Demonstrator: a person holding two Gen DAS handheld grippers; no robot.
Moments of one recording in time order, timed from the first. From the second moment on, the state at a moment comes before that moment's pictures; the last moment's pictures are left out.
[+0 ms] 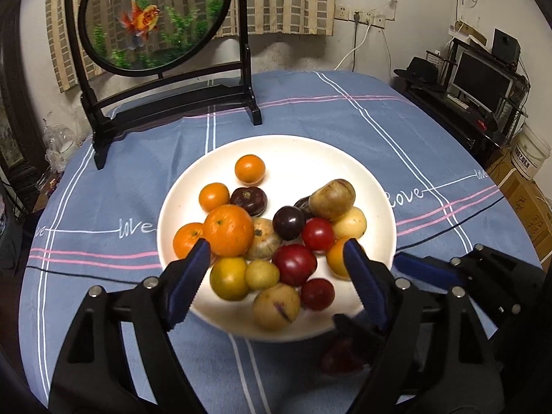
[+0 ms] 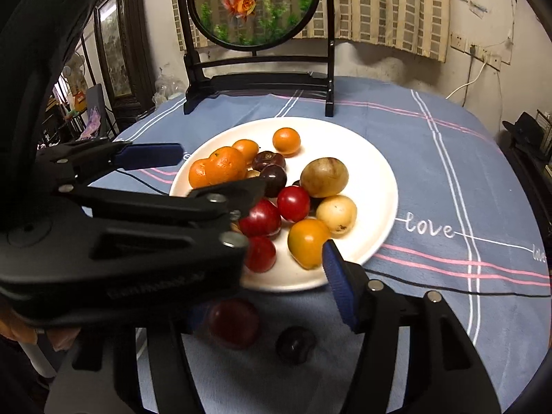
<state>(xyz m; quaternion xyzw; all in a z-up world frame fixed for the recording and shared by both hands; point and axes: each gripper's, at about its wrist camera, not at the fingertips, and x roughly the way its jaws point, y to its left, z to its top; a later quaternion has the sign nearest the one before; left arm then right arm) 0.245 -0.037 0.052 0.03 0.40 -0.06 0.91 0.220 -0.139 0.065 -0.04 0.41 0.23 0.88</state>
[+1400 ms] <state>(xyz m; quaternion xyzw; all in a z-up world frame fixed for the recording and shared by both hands) 0.180 -0.073 -0.028 0.06 0.47 -0.08 0.88 0.128 -0.213 0.020 0.03 0.45 0.19 0.87</state>
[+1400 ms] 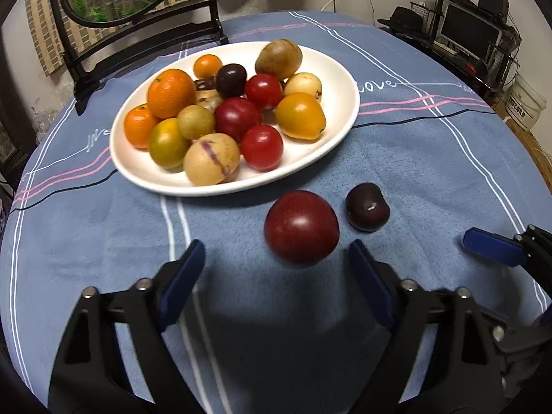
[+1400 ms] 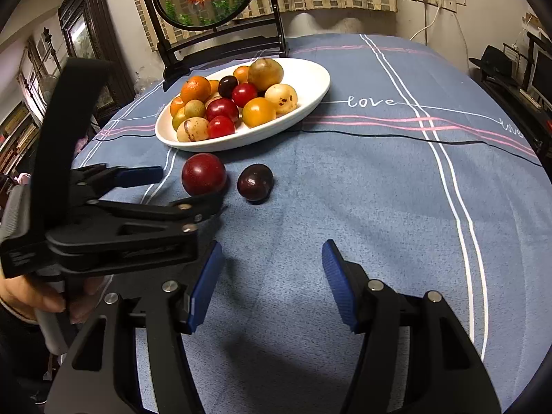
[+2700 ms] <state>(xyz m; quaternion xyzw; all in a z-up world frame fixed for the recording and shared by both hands) 0.165 -0.014 -0.016 0.01 0.45 -0.11 0.89 0.184 -0.171 0.035 -0.05 0.45 0.18 0.87</state>
